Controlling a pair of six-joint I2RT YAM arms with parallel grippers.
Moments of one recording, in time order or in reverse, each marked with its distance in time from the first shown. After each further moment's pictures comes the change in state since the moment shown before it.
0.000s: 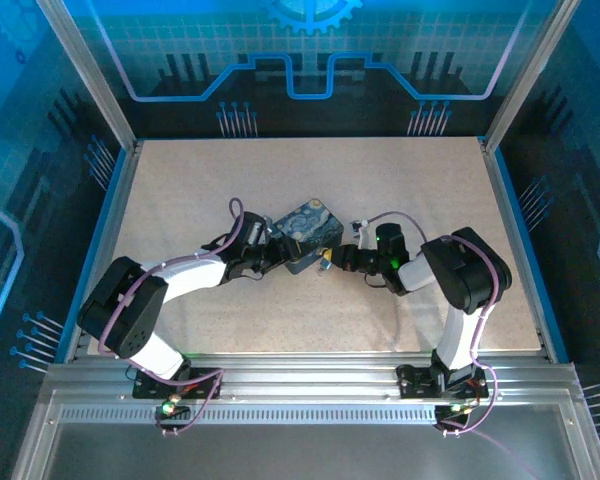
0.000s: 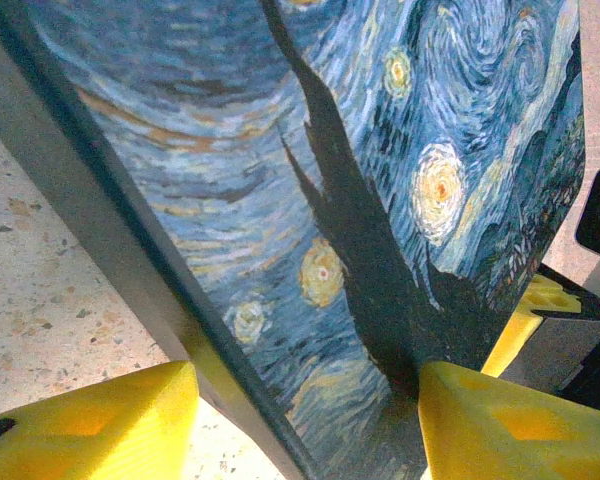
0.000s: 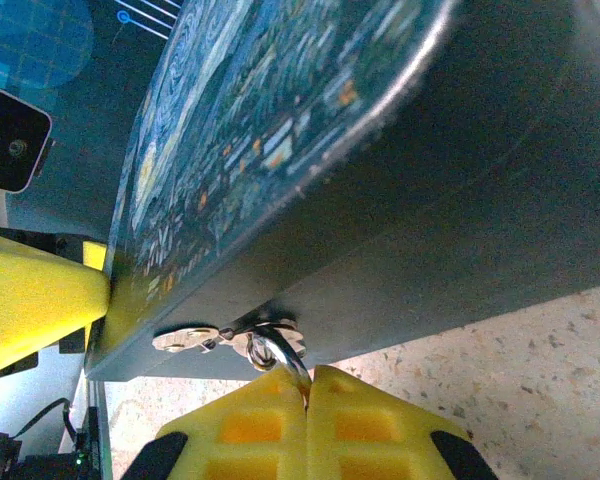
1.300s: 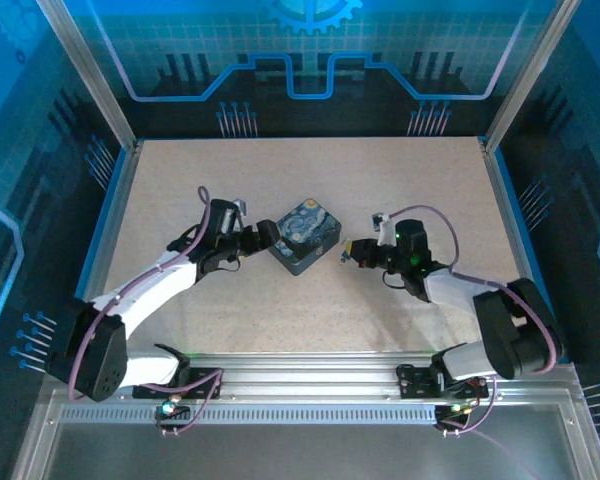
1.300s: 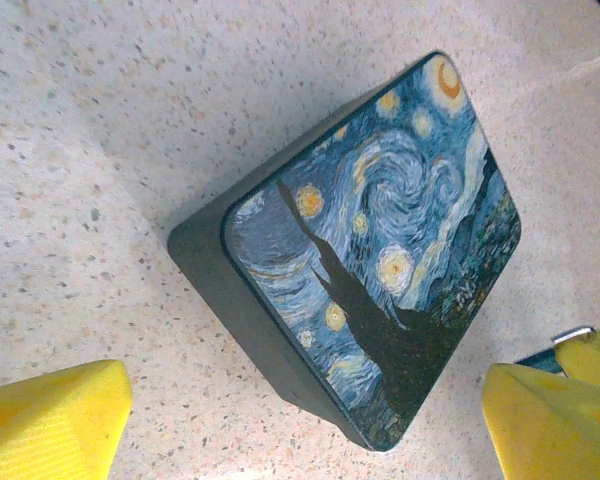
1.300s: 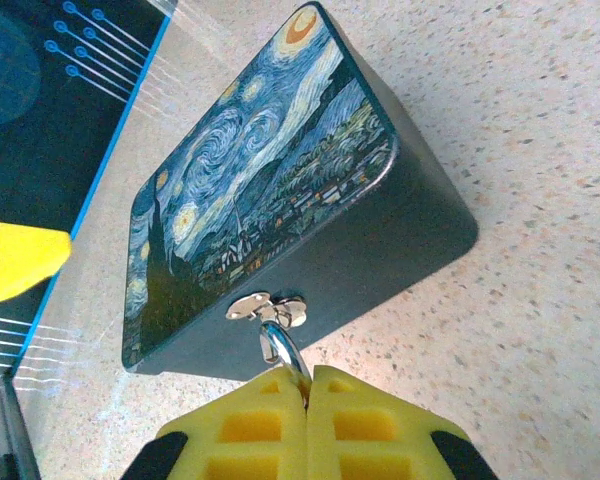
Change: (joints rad) left arm 0.117 -0.275 0.055 -0.290 -0.117 0.174; right arm -0.047 -0.485 -0.066 -0.455 0.212 -0.178
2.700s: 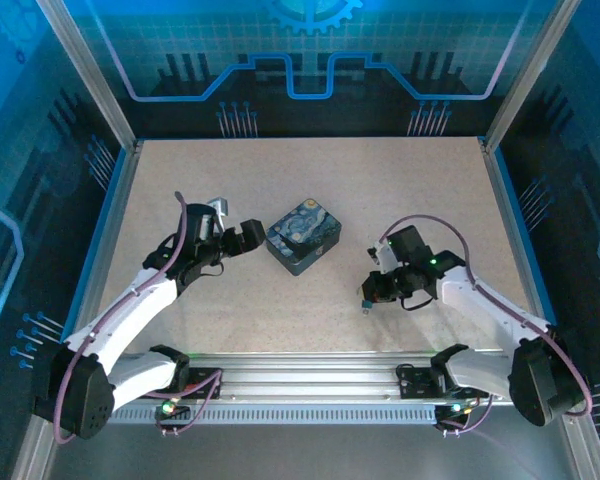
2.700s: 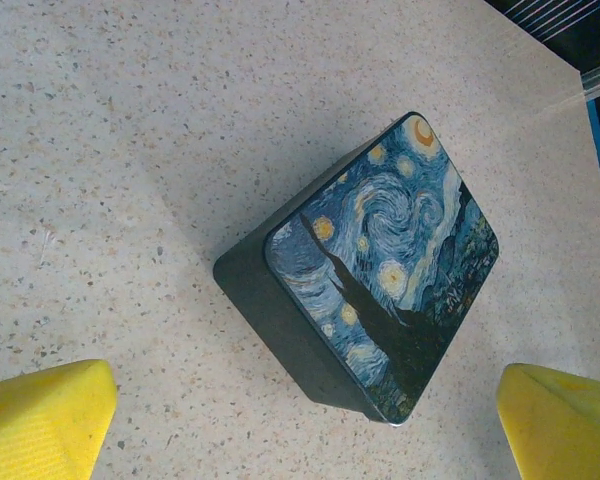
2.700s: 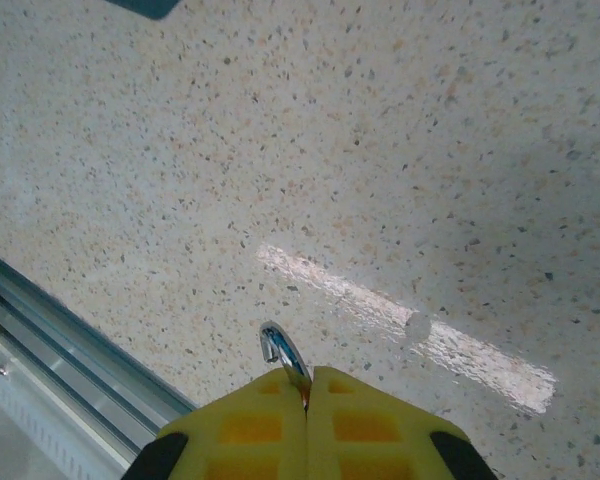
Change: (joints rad) left arm 0.062 -0.190 -0.053 -0.051 -0.021 0.090; right arm 0.111 -0.209 0.212 -1.065 0.060 -0.207
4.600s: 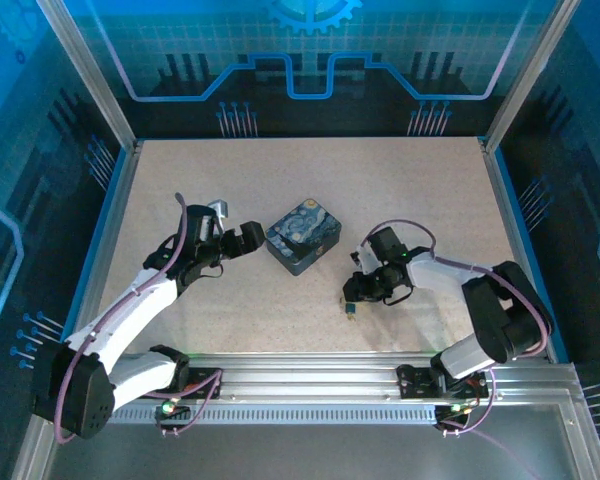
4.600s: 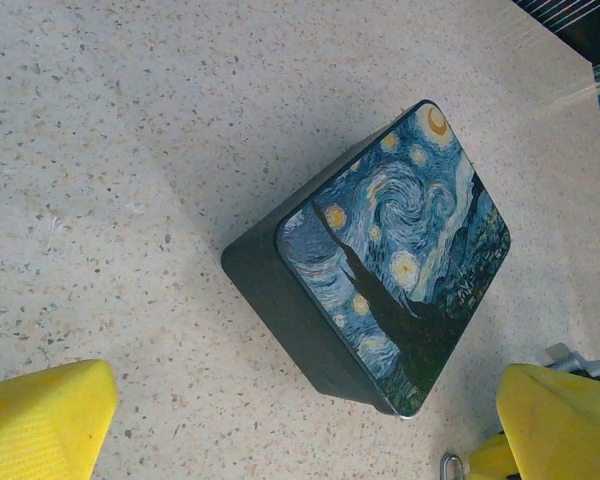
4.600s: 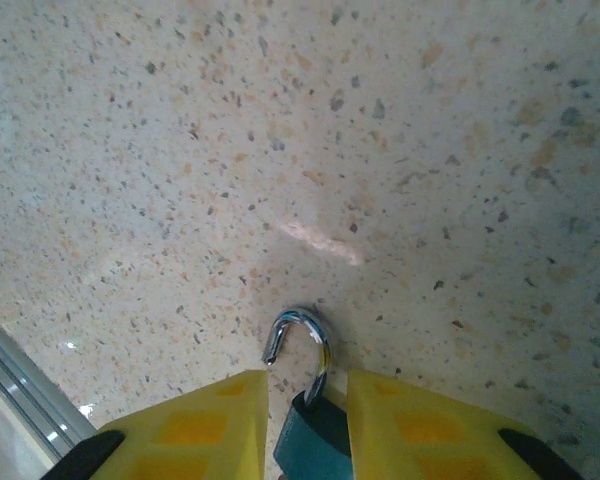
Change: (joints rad) left arm 0.005 0.003 -0.007 -0.011 0.007 -0.001; right arm 0.018 0.333 -0.021 0.285 -0.085 0.013
